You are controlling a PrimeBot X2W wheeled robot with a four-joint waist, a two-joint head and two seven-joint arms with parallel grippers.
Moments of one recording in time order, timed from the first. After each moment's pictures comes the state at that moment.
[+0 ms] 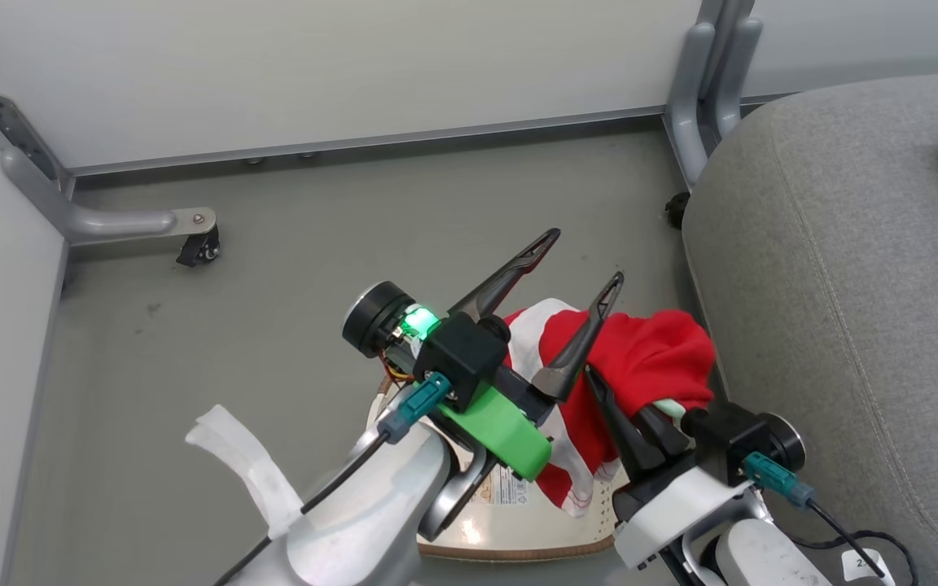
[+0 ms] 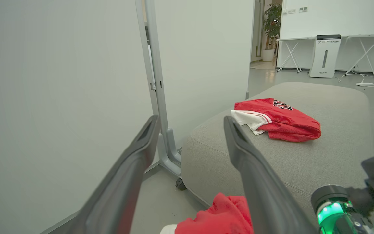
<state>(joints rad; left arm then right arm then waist) -0.56 0.05 -0.81 0.29 -0.37 -0.03 -0.26 -0.17 -0.05 0.36 0.23 0.23 0.13 -0.26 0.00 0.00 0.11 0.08</state>
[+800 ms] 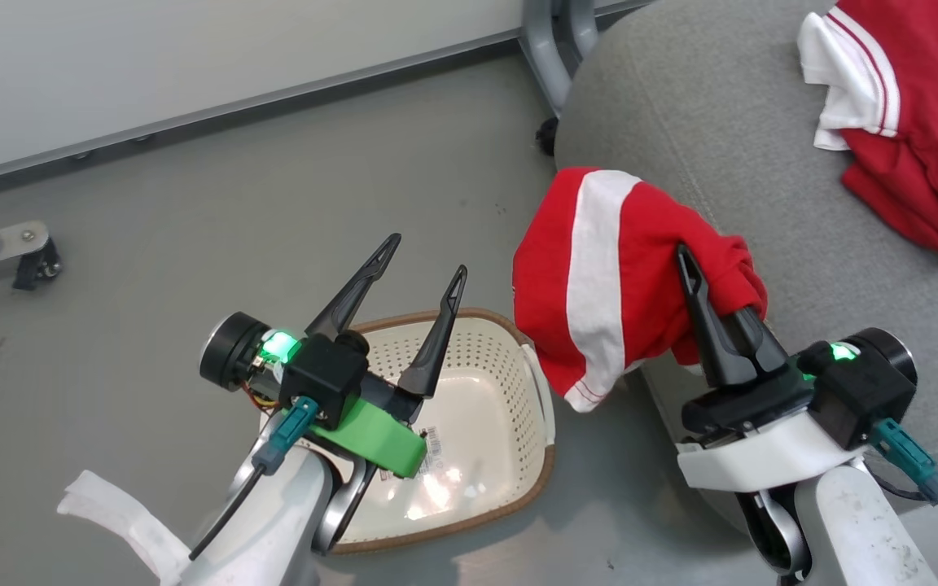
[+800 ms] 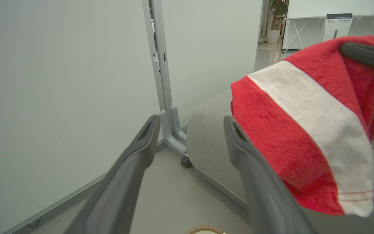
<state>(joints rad) -0.41 0.17 -0.57 0.21 -0.23 -0.03 -0.26 -0.18 -0.05 0.18 -0.10 0.15 0.13 -0.26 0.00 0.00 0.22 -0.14</state>
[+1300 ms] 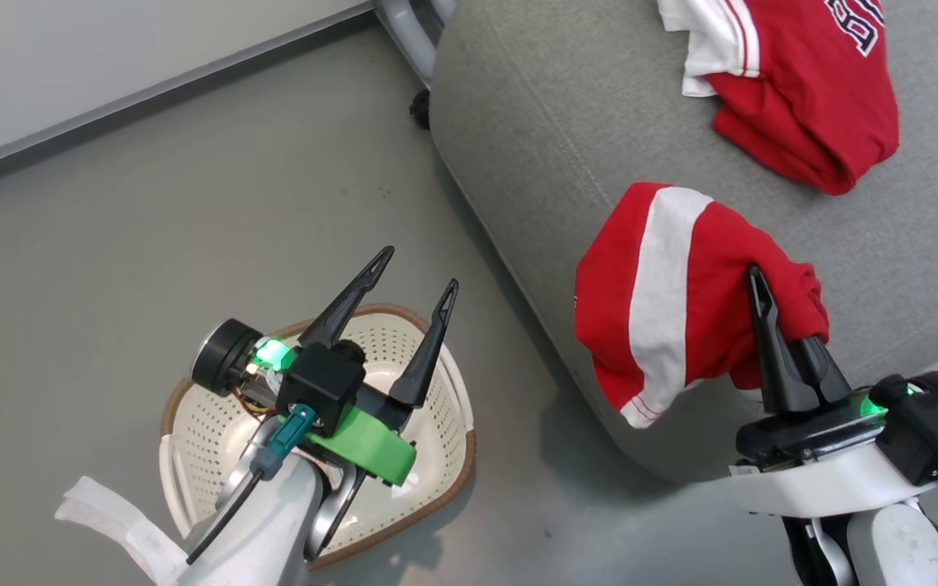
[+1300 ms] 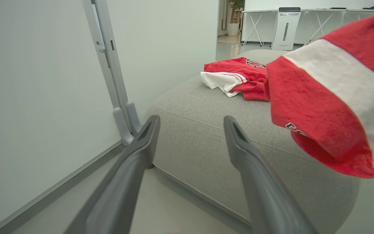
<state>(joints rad) -0.38 0.16 -0.52 0.23 -0.17 -0.08 -0.26 -0.07 -0.05 0.08 -0.19 0.19 0.13 -0.26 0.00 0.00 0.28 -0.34</state>
